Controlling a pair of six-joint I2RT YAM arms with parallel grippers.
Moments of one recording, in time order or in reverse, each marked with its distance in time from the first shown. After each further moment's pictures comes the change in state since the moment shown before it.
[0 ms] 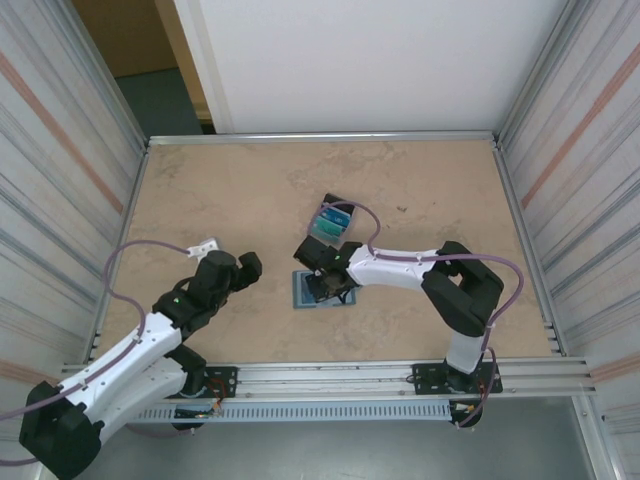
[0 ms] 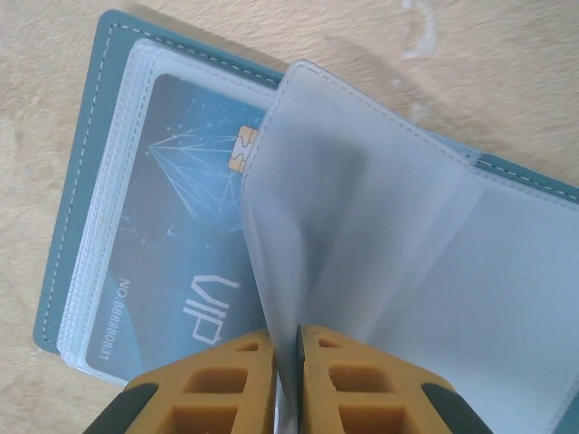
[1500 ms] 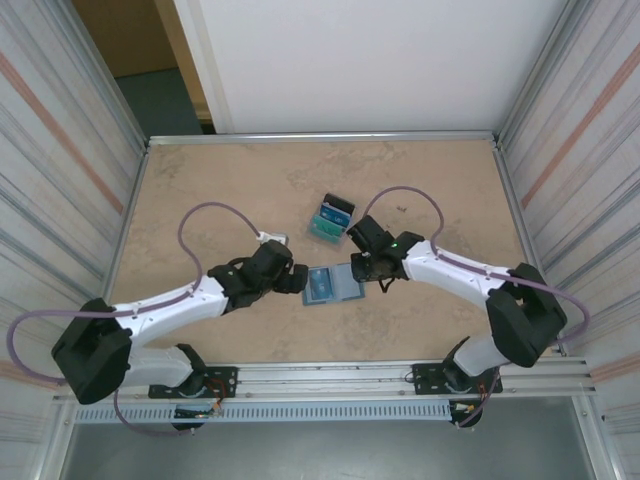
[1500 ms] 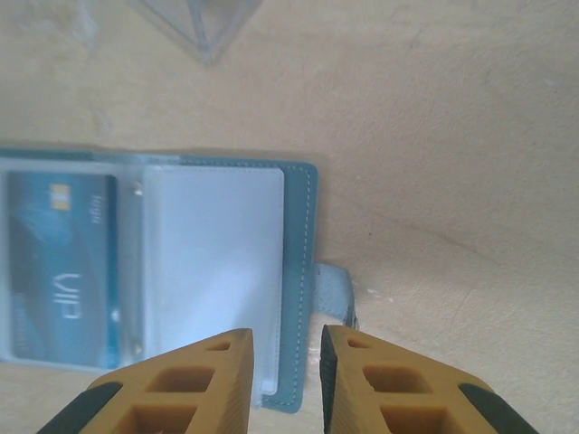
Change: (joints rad) left arm -0.261 0.470 0.230 0.055 0.036 0.278; right arm -0.239 -0.346 -0.202 -0.027 0.023 0.021
